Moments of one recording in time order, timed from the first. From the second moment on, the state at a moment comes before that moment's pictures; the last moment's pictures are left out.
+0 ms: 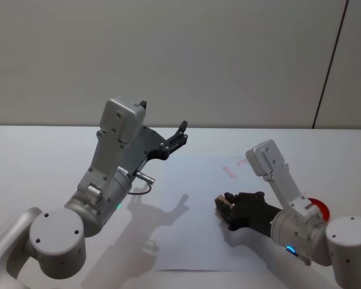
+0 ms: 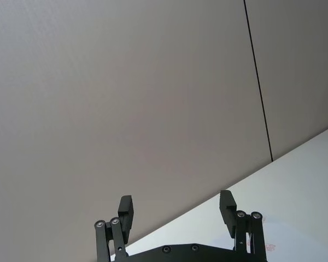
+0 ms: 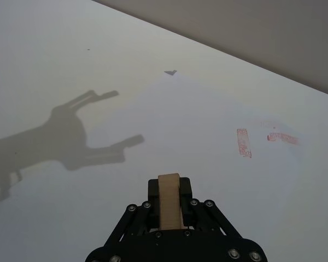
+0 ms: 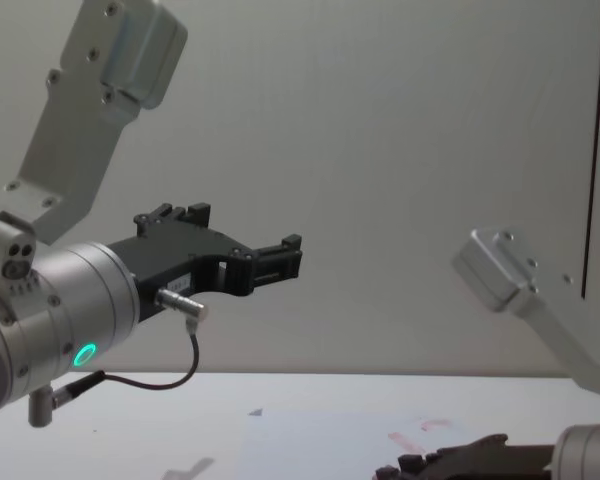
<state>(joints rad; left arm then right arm) -0.24 0.38 0.45 -1.63 -0.20 0.01 -0.01 0.17 0.16 -0.35 -1.50 0.01 0.45 0.40</state>
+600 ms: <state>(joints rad) -0.24 0.38 0.45 -1.63 -0.20 0.01 -0.01 0.16 0.16 -0.35 -1.51 0.01 0.40 0.37</state>
